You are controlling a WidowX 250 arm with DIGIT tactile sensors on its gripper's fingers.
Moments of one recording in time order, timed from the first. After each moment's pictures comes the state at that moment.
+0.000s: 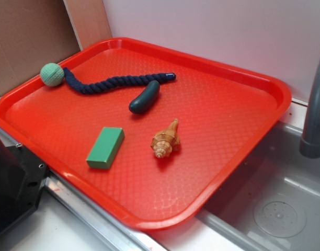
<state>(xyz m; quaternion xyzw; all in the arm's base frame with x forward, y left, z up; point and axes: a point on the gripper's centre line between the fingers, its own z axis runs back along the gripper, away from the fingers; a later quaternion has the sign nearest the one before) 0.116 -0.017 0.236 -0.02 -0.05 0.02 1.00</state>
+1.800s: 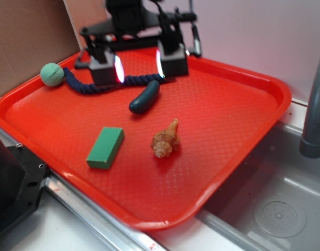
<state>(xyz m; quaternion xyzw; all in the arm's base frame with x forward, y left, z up) 0.205 -0.113 0.105 0.02 -0.04 0.39 0.92</state>
